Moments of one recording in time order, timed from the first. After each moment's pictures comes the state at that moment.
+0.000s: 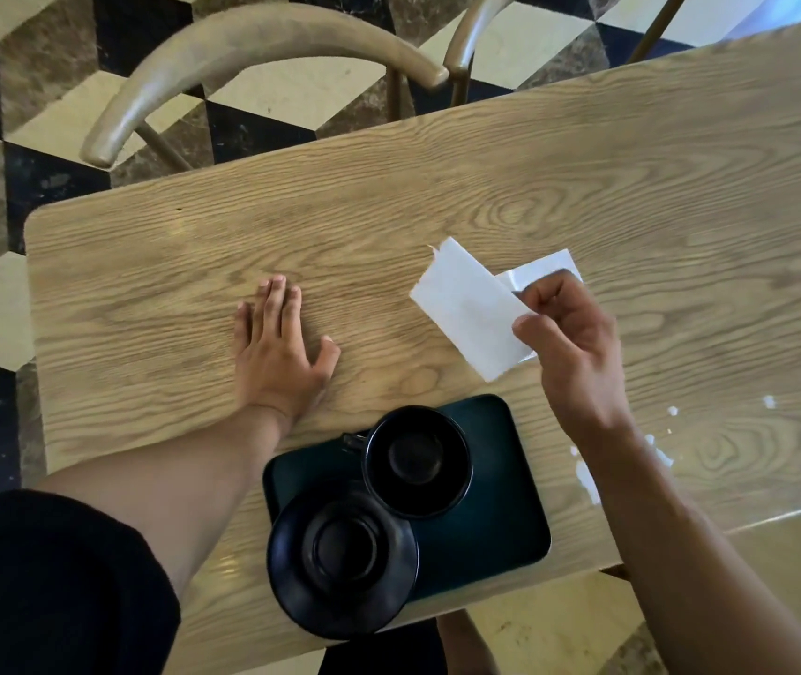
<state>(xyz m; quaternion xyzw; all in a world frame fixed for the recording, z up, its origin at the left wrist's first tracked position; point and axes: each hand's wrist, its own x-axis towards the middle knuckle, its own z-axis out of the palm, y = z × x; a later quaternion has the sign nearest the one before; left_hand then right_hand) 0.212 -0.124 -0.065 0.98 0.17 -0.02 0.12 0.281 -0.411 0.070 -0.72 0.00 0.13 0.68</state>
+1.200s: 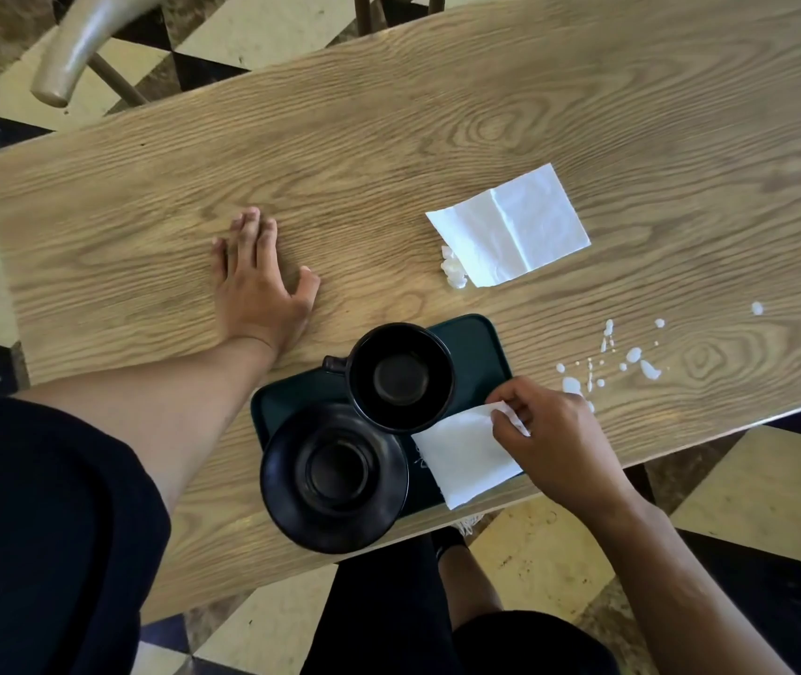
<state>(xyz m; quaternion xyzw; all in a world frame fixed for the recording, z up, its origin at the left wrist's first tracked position) 0.214 -0.123 -0.071 0.98 0.18 0.02 0.13 0.146 -0.476 0.022 -0.91 -0.04 0.24 0.35</state>
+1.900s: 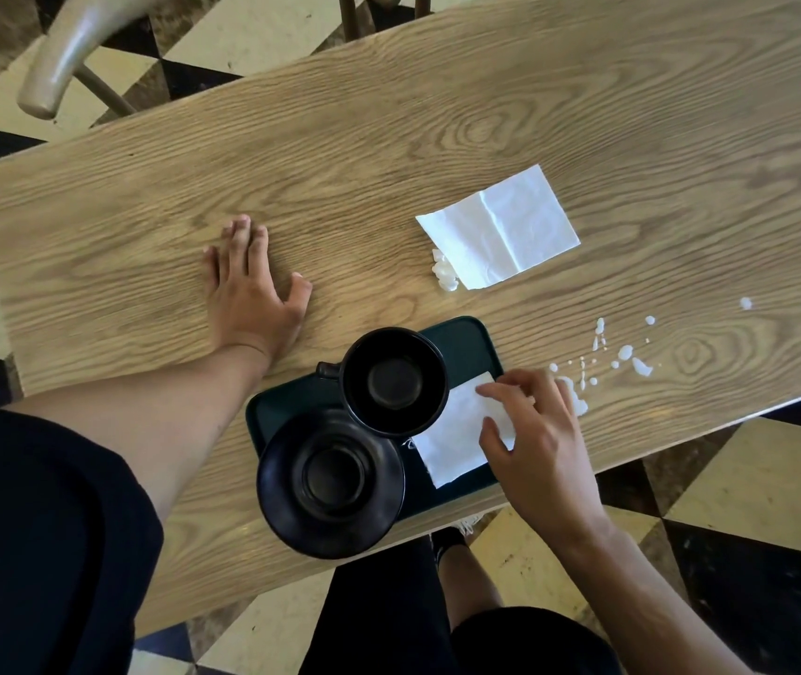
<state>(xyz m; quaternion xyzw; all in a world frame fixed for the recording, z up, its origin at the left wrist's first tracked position) 0.214 -0.122 -0.071 0.98 0.17 0.02 0.13 0.123 -0.458 0.023 -0.95 -0.08 0.09 0.28</state>
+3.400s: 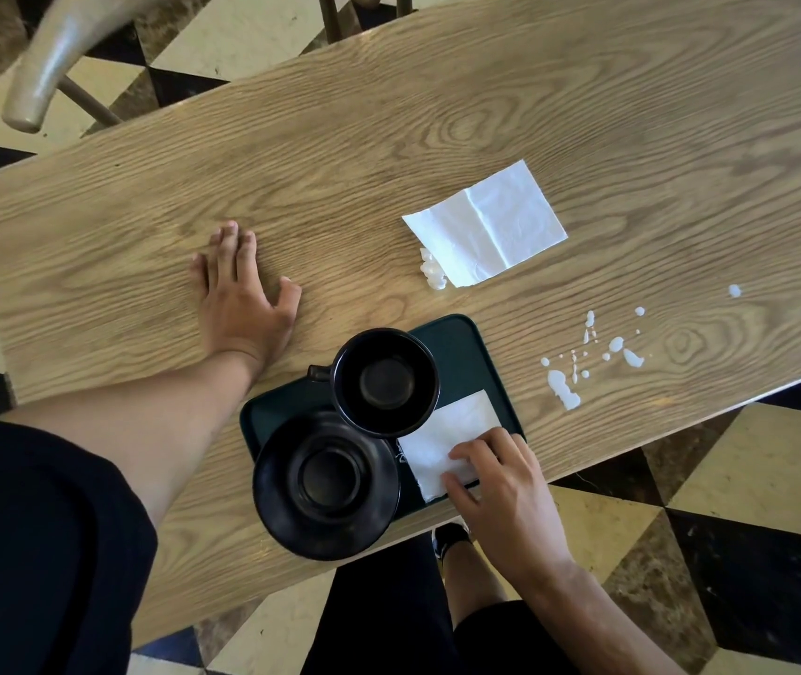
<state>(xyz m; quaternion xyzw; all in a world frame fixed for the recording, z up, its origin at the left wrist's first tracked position) 0.213 -0.123 -0.073 0.98 0.17 0.02 0.13 0.068 -0.452 0.001 -0.94 -0.07 0.14 0.29</state>
